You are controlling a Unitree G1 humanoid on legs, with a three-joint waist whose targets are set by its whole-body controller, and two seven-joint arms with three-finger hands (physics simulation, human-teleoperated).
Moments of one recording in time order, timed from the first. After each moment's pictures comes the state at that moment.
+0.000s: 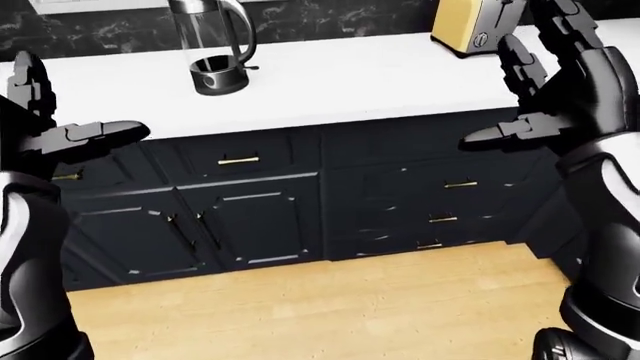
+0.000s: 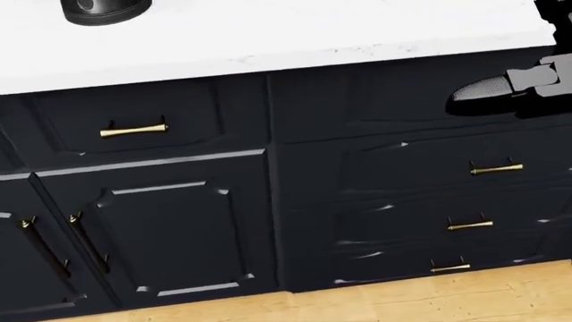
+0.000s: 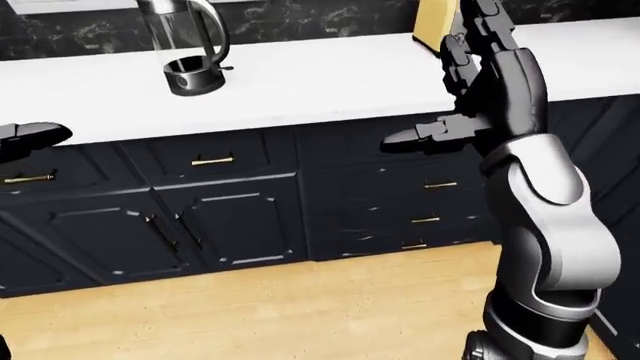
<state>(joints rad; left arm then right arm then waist) -0.47 0.58 0.49 -0.31 -0.48 0.50 0.14 -0.62 -0.50 -0.34 -0.44 0.41 0.75 0.10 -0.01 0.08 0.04</state>
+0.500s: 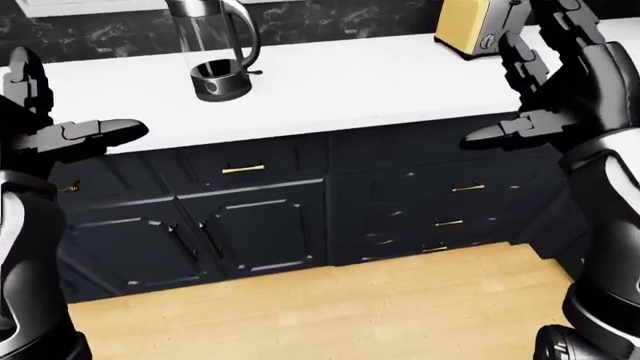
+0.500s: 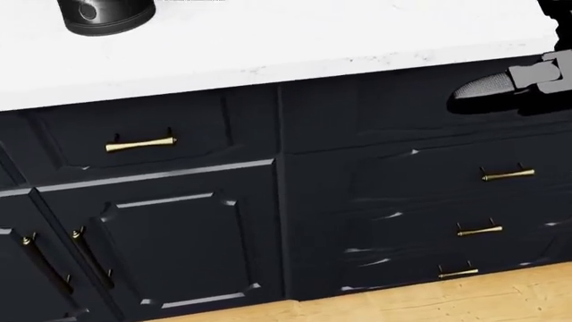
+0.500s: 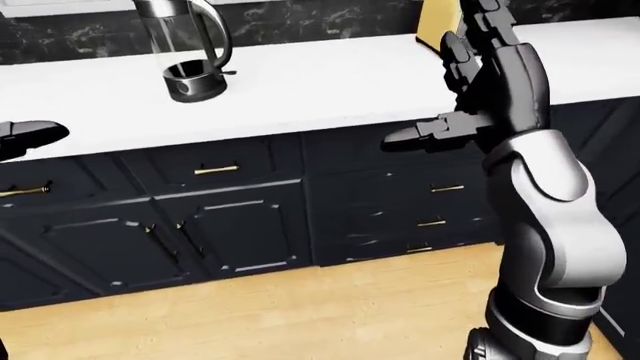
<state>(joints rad) -0.47 0.59 0.50 -0.32 -0.49 0.51 0.14 -0.63 -0.51 -0.34 -0.43 0.40 0.76 0.11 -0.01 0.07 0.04</state>
